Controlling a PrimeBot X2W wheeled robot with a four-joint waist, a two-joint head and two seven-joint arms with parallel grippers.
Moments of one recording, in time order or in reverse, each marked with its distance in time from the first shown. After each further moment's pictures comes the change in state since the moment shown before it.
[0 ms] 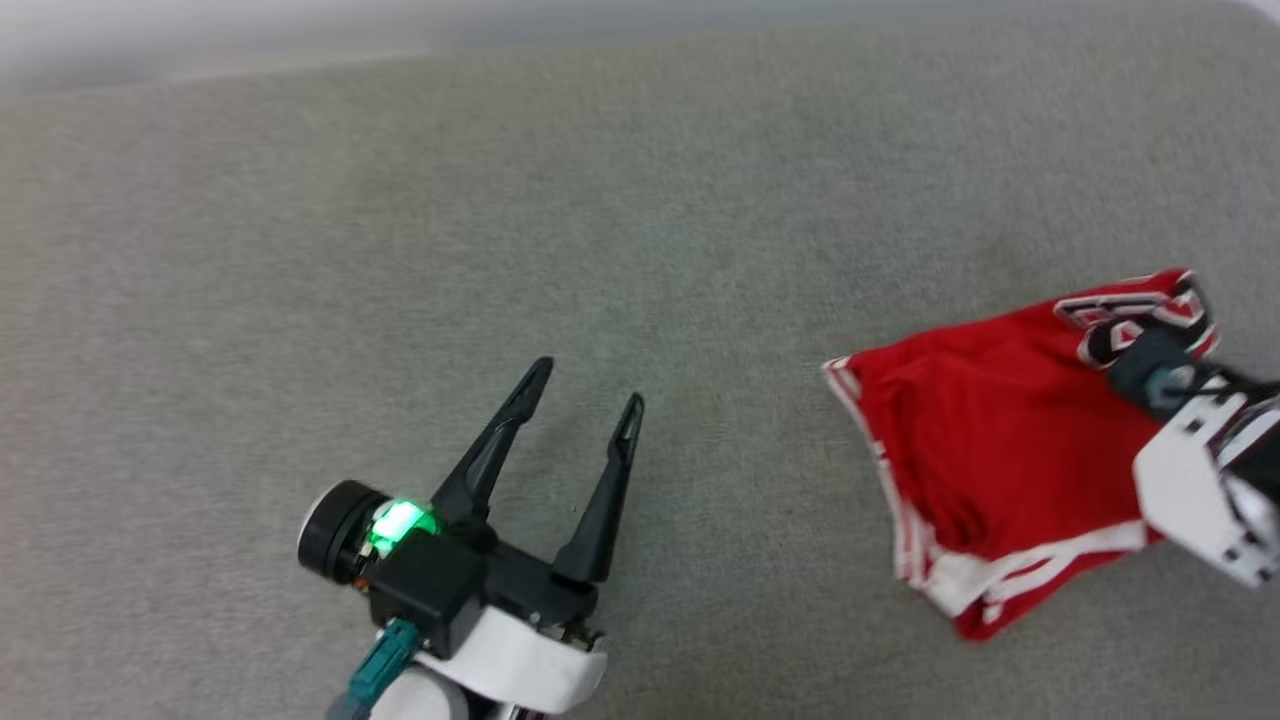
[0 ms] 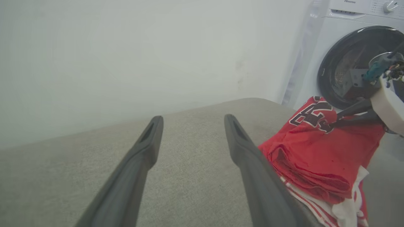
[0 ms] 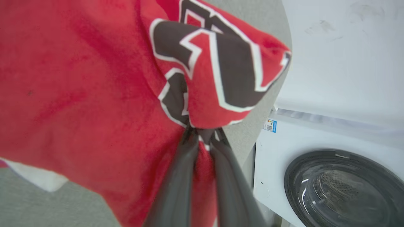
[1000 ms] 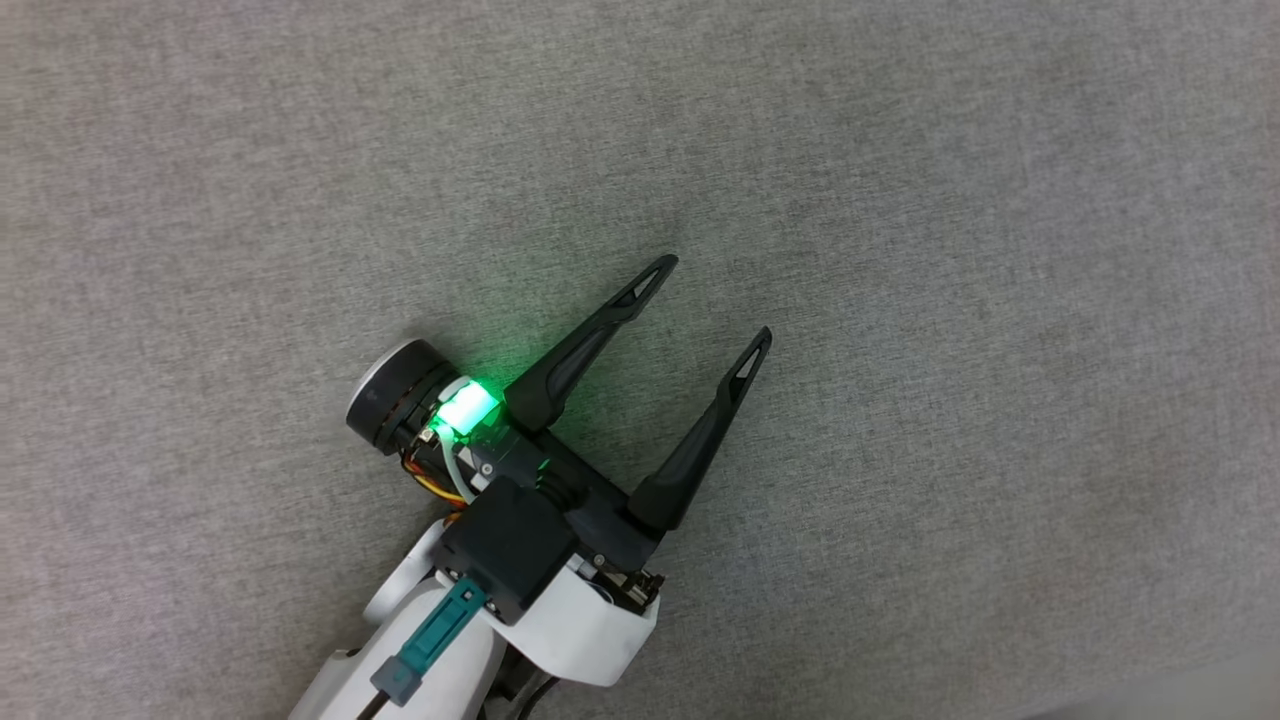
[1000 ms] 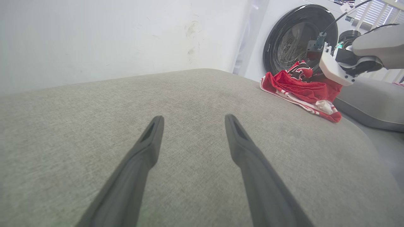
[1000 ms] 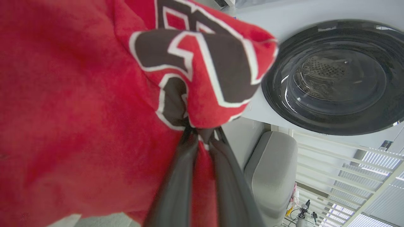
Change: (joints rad) left arm -0.259 0.107 -0.185 -0.034 0.035 0.000 0.000; right arm -0.214 -0.040 -0.484 0.665 -0.136 0.000 -0.463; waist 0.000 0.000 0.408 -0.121
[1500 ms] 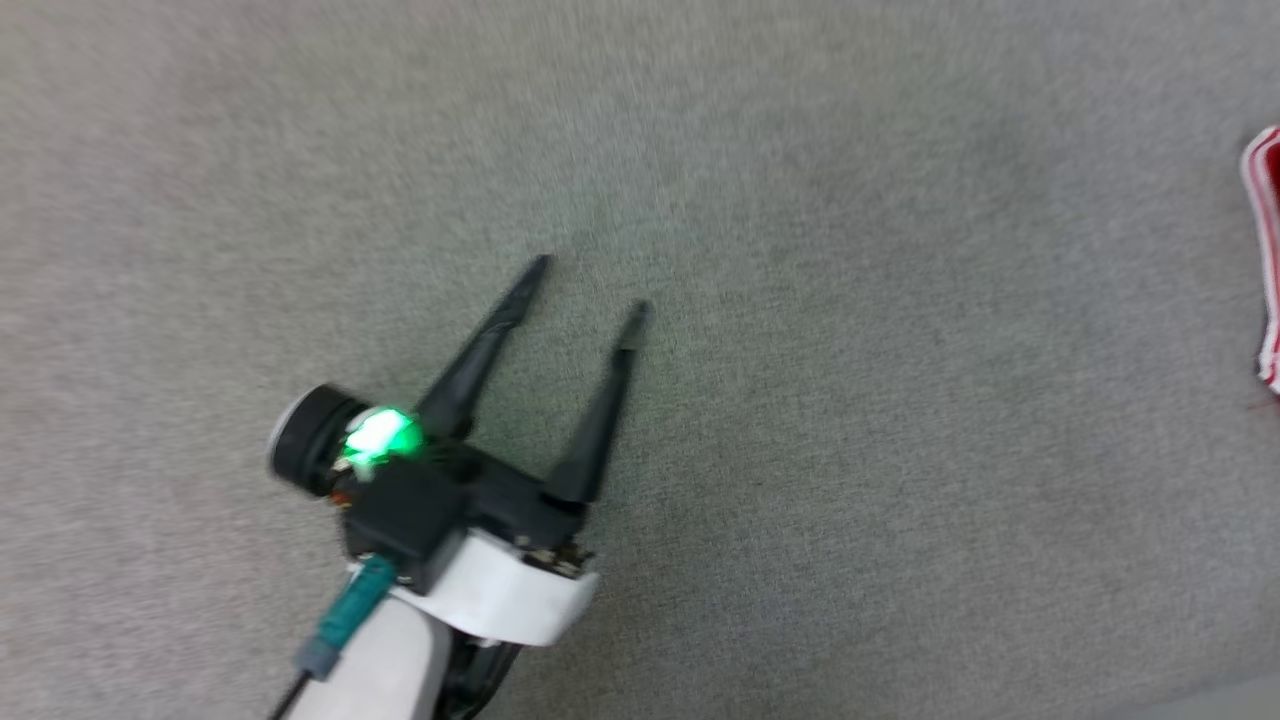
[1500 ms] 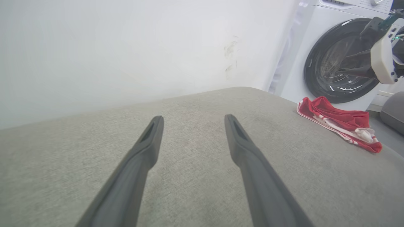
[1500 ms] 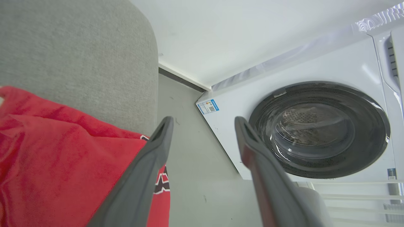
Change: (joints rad) left arm 0.080 -0.059 0.127 0.020 -0.038 0.001 0.000; right arm -0.048 0.097 -0.092 -0.047 -0.057 0.000 -0.171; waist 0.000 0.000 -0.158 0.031
